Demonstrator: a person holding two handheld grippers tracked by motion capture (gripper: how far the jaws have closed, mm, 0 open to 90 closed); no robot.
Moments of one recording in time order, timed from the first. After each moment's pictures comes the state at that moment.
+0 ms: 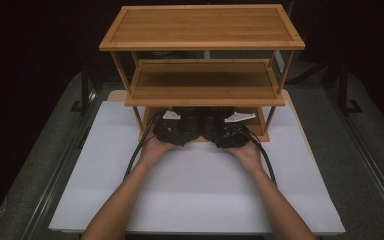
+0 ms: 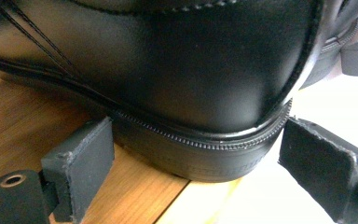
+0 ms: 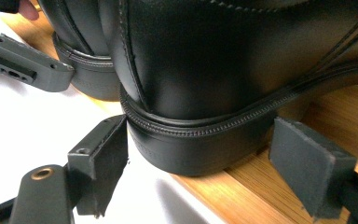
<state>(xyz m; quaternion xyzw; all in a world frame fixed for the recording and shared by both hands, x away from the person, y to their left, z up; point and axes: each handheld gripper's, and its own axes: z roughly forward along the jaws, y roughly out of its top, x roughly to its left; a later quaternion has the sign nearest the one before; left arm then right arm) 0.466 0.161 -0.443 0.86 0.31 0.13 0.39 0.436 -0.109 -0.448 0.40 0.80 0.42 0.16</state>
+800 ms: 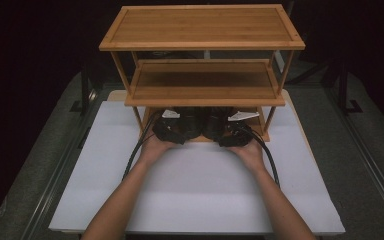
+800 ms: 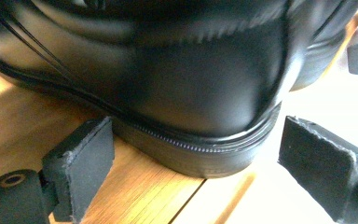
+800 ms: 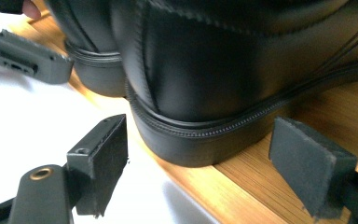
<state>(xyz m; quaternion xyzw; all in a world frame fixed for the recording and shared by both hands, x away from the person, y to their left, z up) 0.465 0.164 -0.435 0.85 0.31 0.14 0.40 0.440 -0.120 -0.447 0.40 0.79 0.43 0.13</state>
